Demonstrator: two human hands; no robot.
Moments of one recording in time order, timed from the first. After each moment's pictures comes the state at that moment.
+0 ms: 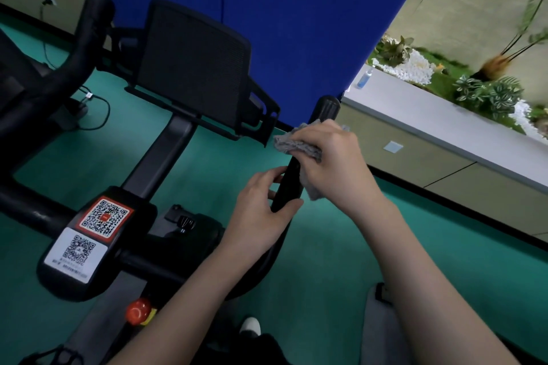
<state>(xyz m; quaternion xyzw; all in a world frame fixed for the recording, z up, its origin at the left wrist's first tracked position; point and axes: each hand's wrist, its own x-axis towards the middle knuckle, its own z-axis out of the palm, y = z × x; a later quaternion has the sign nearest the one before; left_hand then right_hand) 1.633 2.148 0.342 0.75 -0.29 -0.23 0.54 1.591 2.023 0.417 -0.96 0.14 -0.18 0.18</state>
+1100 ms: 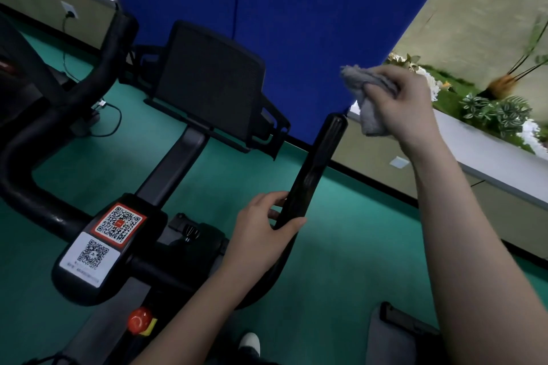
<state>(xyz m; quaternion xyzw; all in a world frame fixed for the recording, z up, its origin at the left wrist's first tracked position) 1.626 2.160 0.342 0.75 -0.24 -0.26 0.56 1.615 1.928 0.463 -0.87 0.24 -0.29 0.32</state>
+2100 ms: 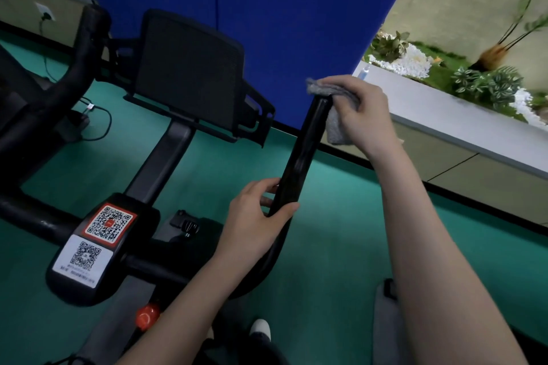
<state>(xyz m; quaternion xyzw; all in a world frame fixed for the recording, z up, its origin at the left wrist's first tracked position) 1.630 2.160 0.338 0.76 -0.27 -0.25 0.54 1.603 1.963 0.433 -0.88 0.24 -0.27 0.32</state>
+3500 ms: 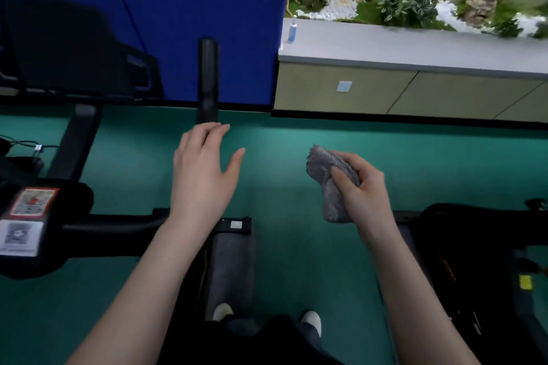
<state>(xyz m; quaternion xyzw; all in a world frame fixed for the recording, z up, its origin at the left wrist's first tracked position) 1.562 2.162 0.367 0.82 -0.47 0.00 0.34 1.360 2.059 0.349 -0.67 0.44 -0.36 0.47</state>
